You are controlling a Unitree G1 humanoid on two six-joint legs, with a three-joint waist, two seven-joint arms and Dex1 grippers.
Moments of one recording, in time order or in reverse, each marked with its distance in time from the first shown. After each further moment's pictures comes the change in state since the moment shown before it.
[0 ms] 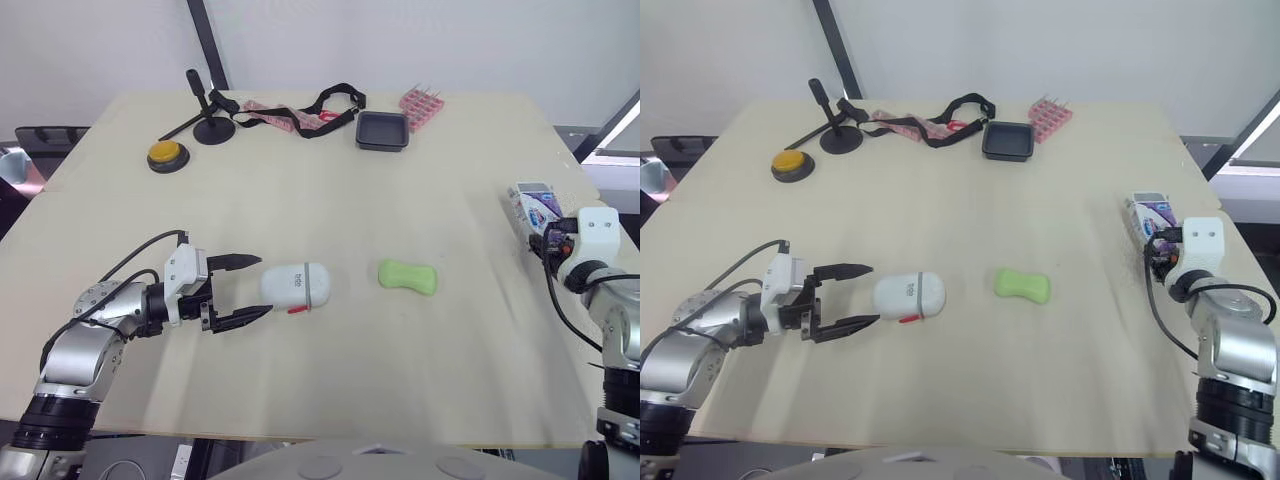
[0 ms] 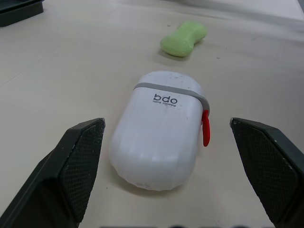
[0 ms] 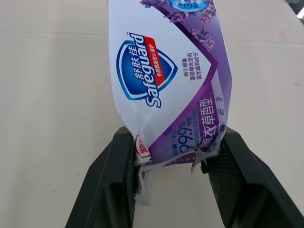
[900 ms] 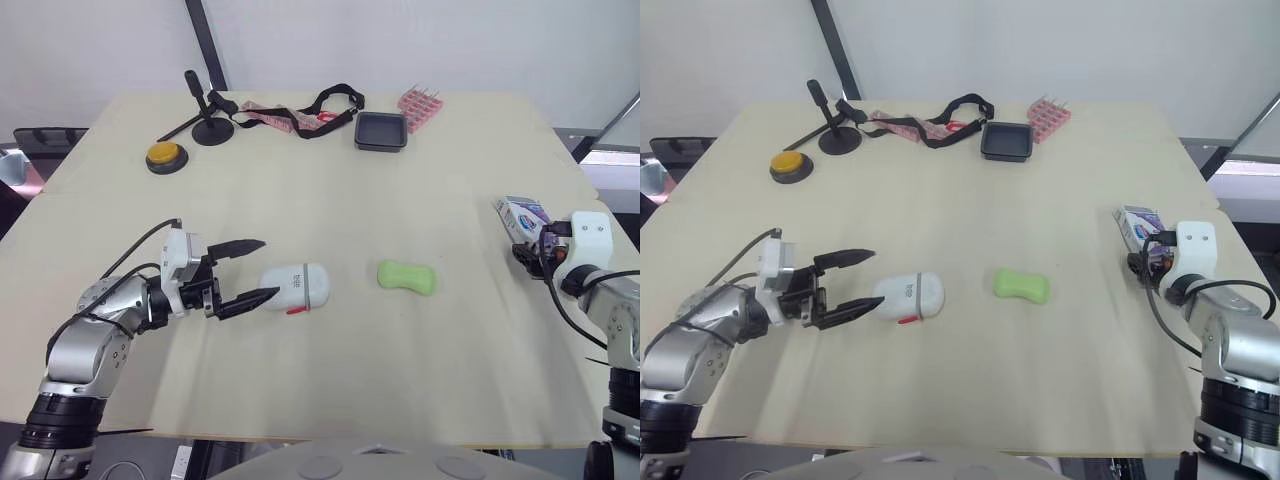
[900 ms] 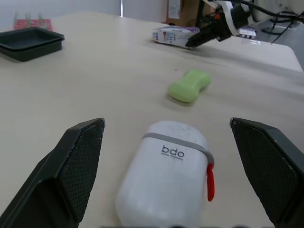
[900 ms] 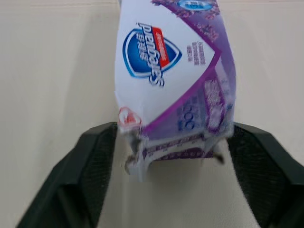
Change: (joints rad) left arm -0.040 -0.051 0.038 -0.058 -0.123 0.087 0.063; right arm 0.004 -0.073 0.009 -0.039 0.104 0.169 0.034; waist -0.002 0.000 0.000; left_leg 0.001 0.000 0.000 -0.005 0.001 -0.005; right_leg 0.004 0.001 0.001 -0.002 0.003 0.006
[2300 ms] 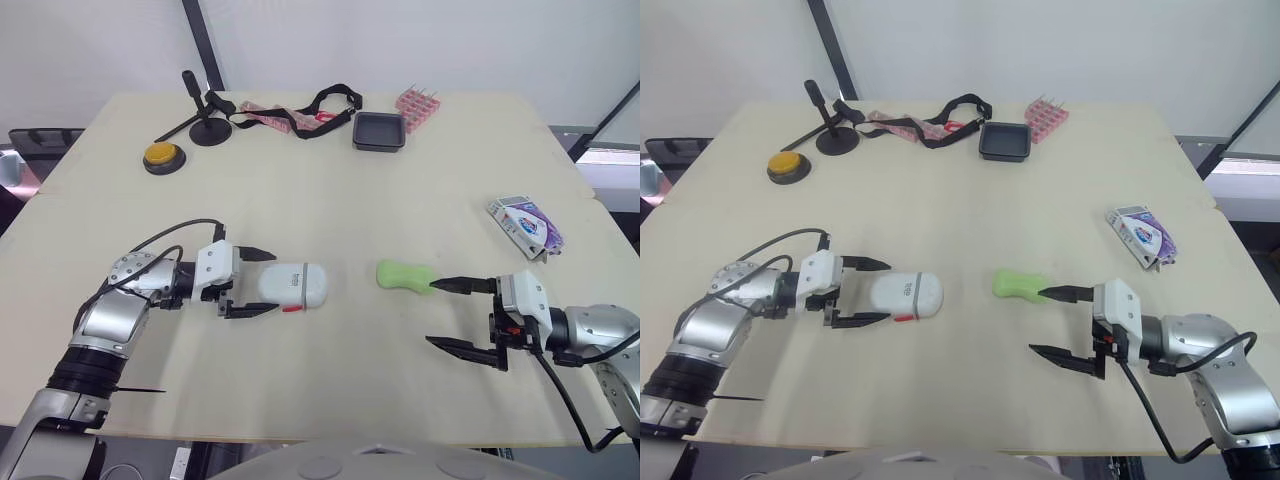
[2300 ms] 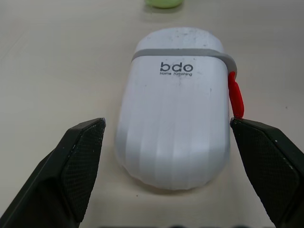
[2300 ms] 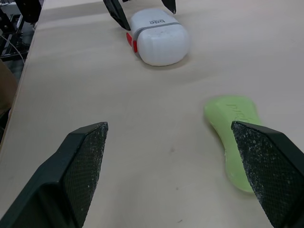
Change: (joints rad) left arm -0.199 0.053 -0.219 0.306 0.359 -0.292 -0.136; right arm 0.331 -0.182 0.324 -0.143 0.167 -0.858 0.892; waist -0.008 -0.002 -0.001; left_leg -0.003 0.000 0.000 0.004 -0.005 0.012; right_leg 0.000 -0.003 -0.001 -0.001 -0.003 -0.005
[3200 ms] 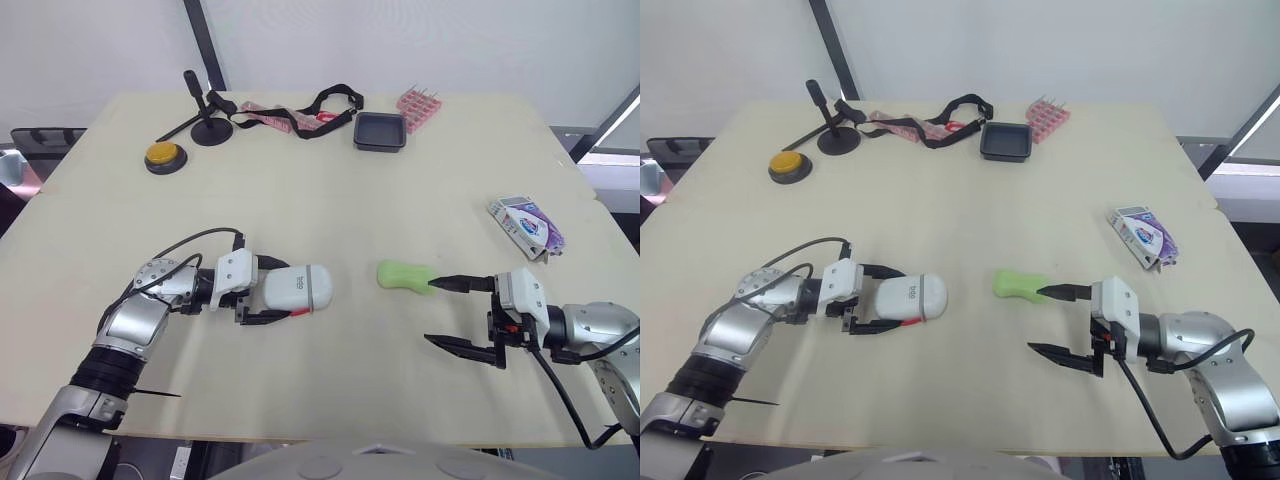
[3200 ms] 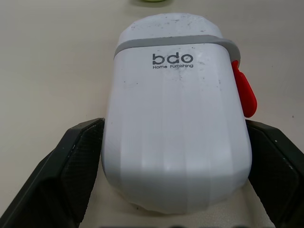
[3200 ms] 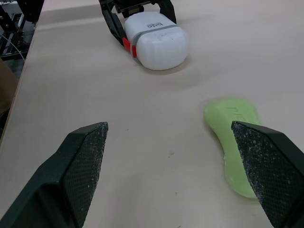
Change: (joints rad) left arm -0.015 -0.055 -0.076 0.028 0.038 0.000 0.039; right arm -0.008 -0.005 0.017 0.001 -0.001 0.006 0.000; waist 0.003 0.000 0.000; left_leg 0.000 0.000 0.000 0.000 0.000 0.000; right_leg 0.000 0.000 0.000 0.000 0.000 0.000
